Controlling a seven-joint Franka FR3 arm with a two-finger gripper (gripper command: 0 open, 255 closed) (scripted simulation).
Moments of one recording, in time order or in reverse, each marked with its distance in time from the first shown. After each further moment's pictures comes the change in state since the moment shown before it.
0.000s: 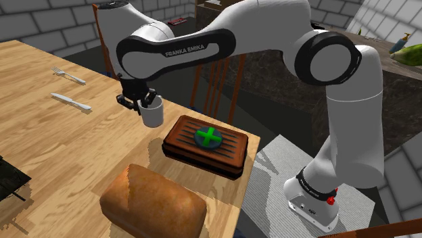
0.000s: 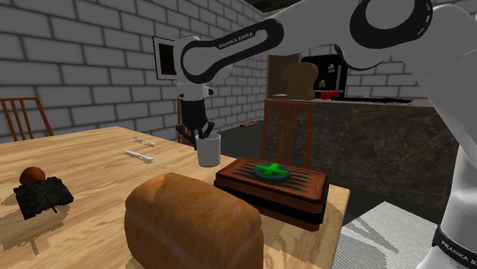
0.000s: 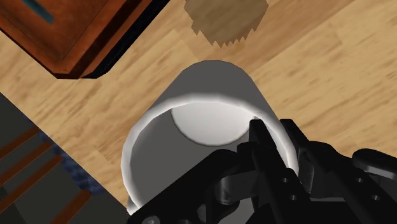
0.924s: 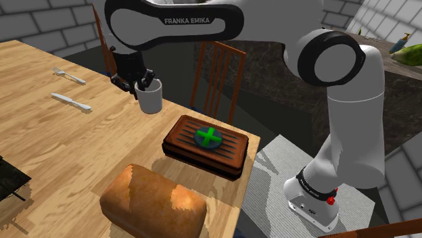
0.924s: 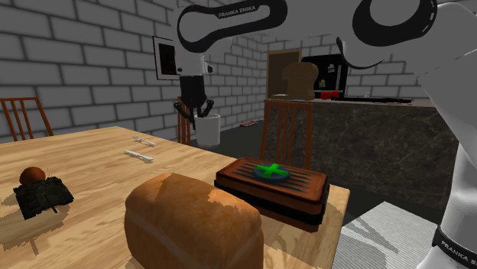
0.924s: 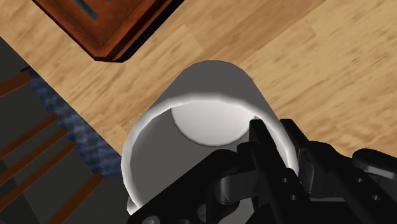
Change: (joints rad) arm 0.021 -0.012 0.007 0.174 0.012 -0.181 -0.024
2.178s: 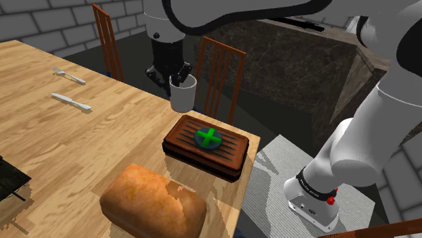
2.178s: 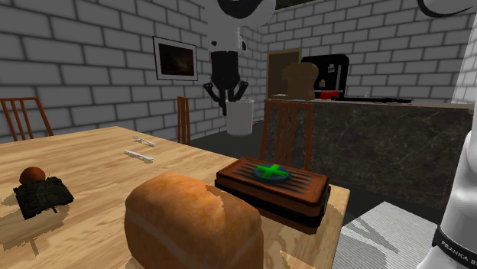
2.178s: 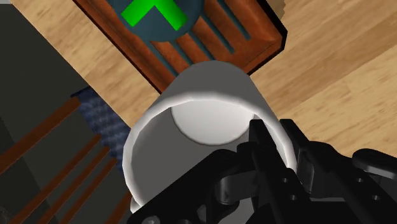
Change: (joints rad) arm -0.134 -0.494 0.040 -0.537 0.176 0.078 -0.054
